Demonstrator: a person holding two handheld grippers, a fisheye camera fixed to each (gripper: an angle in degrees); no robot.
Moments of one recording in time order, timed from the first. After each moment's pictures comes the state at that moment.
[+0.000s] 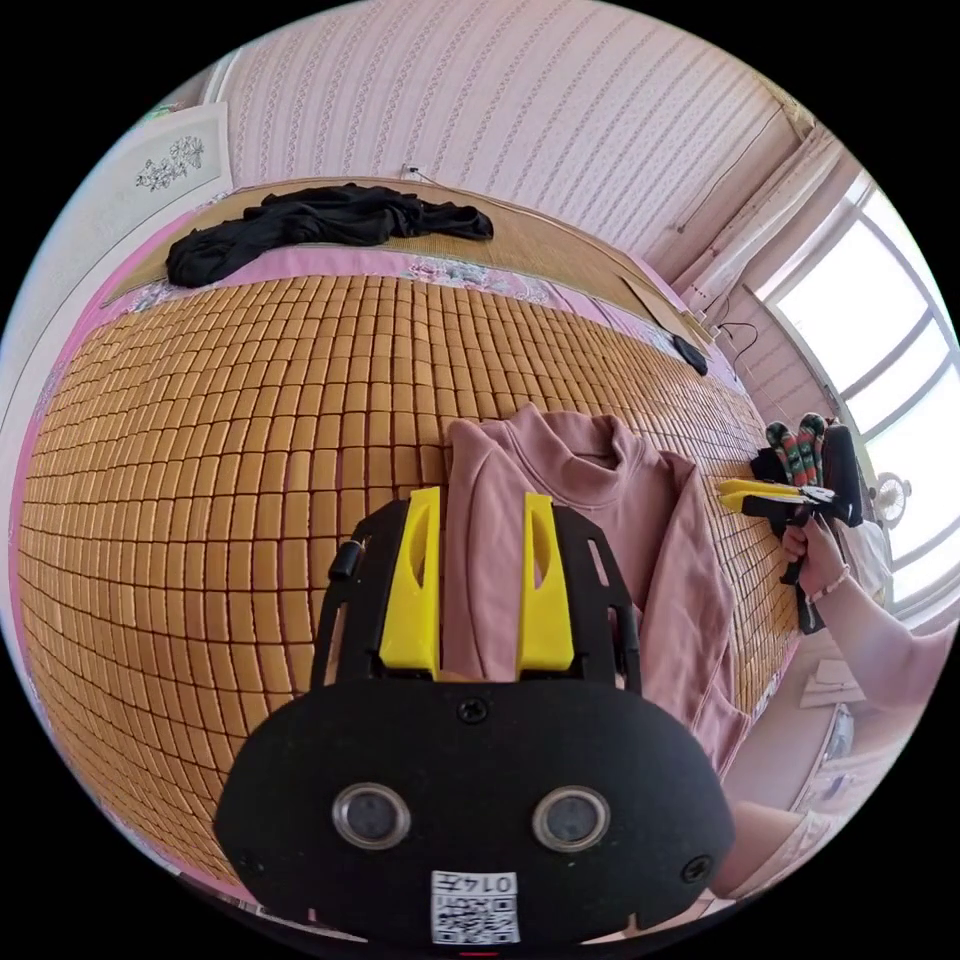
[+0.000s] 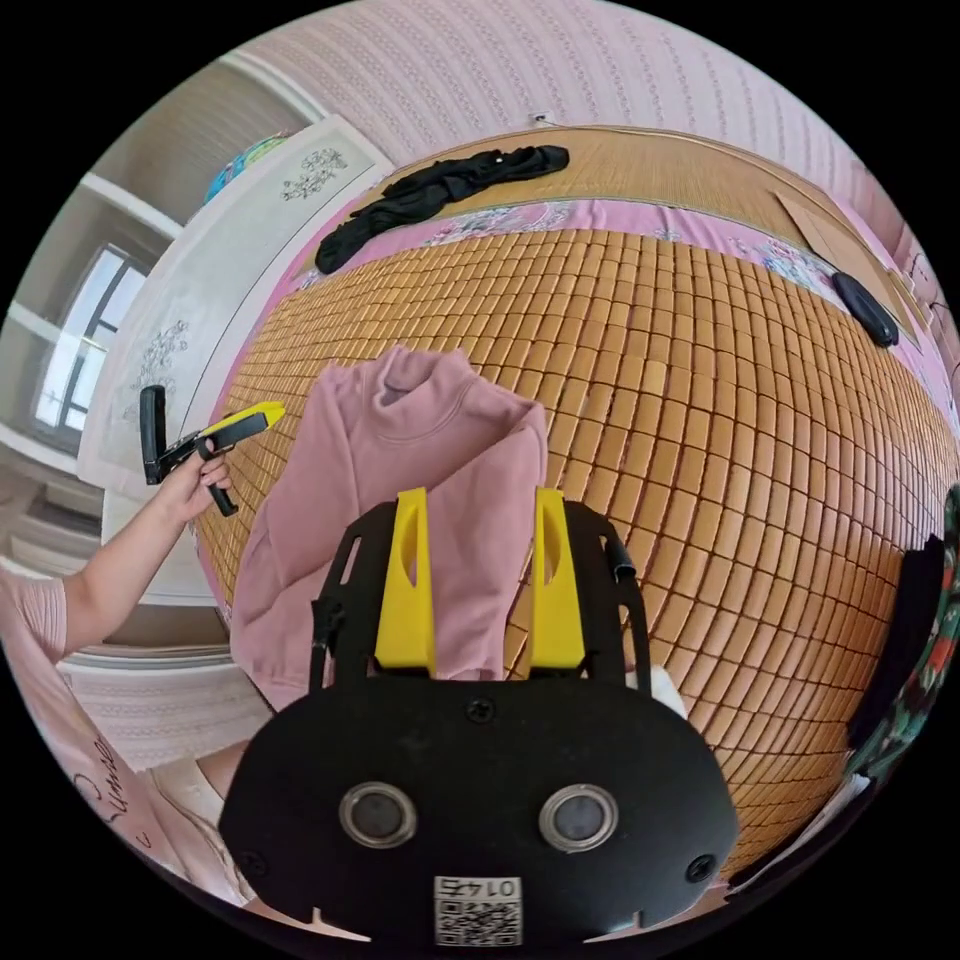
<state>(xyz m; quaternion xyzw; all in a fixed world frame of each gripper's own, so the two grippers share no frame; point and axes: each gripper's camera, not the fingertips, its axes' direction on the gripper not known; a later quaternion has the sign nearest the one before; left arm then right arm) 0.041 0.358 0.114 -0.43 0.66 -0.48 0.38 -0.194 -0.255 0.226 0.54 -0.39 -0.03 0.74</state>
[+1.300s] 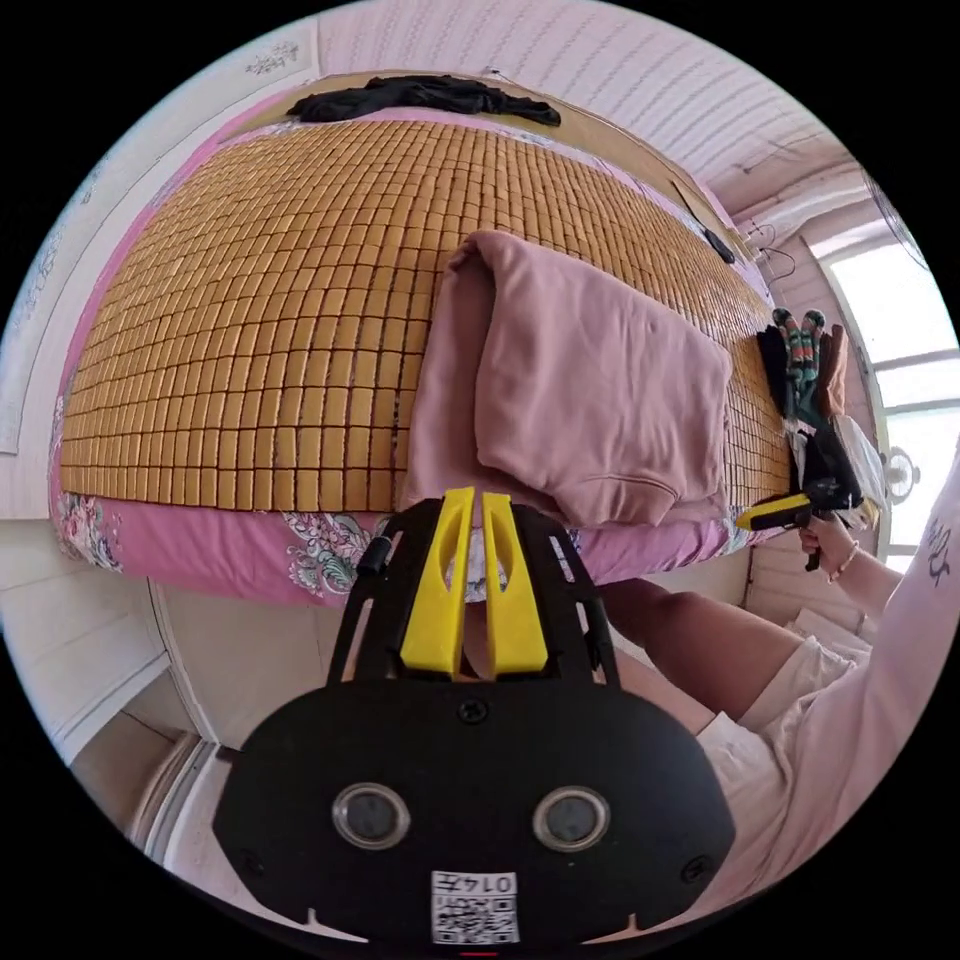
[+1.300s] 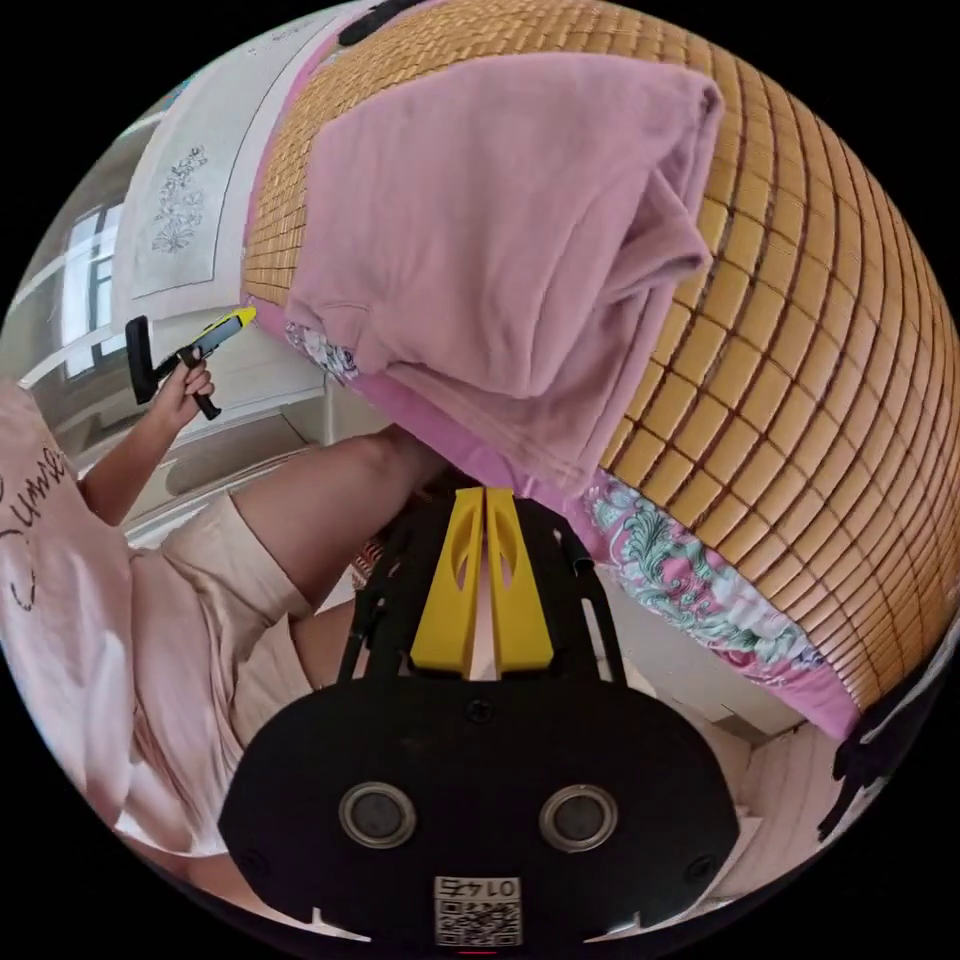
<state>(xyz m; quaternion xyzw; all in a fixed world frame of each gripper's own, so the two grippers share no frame) -0.210 0.410 -0.105 -0.57 0.68 -0.38 0.28 -0.365 -0.176 0.280 0.27 -0.45 -0.20 0.83</state>
